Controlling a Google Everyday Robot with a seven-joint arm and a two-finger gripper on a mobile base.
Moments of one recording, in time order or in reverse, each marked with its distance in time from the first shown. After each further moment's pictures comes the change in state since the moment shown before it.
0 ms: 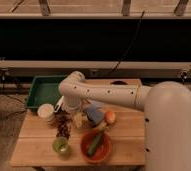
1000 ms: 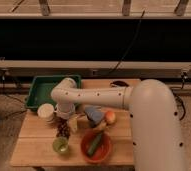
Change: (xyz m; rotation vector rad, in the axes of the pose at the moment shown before) arm -0.023 -0.009 0.037 -0.053 0.004 -0.082
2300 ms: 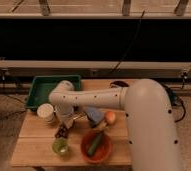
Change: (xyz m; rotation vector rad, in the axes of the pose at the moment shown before) arm 0.003 0.002 0.010 -0.003 0.033 -0.045
